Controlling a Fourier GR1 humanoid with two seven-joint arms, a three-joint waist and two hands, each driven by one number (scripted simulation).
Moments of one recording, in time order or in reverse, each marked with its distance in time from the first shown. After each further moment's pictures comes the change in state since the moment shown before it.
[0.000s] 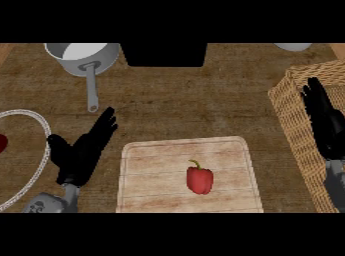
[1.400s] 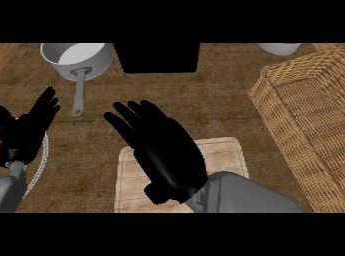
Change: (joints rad) left arm -0.079 0.192 0.220 0.130 -0.031 -0.003 0.036; right arm -0.516 0.313 0.711 -0.315 0.992 0.168 0.686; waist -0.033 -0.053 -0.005
